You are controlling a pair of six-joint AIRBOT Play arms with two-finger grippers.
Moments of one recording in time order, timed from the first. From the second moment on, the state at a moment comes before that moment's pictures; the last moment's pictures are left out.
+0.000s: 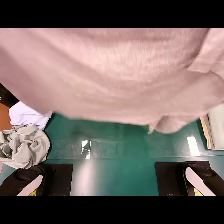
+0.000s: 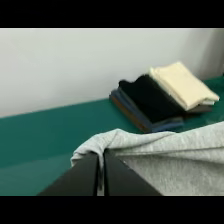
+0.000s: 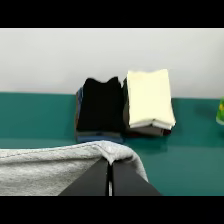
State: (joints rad) left arm -0.23 -0.82 1.94 1.47 -1.25 -1.55; right arm -0.17 -0.88 2.07 -1.35 1.45 1.58
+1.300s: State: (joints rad) left arm -0.13 -1.49 1.44 1.49 -1.04 -1.47; right arm -0.05 -1.58 1.66 -1.34 1.27 1.52
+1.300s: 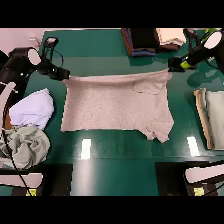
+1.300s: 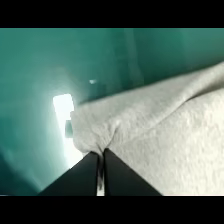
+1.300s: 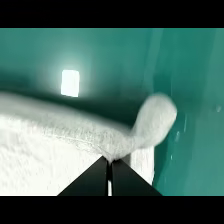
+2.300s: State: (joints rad) left arm -0.13 -1.37 1.23 1.49 -1.20 -1.53; right arm -0.05 -1.34 1.27 -1.35 1.21 1.52
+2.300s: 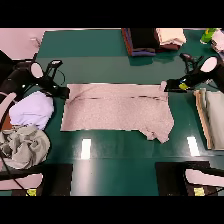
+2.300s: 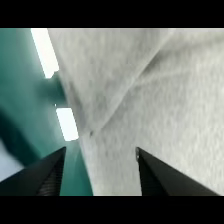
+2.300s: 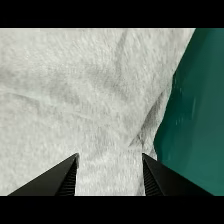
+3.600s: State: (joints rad) left arm -0.13 -1.13 0.71 1.34 -1.09 -1.66; right arm -0.05 -1.12 1.05 -1.35 1.27 1.52
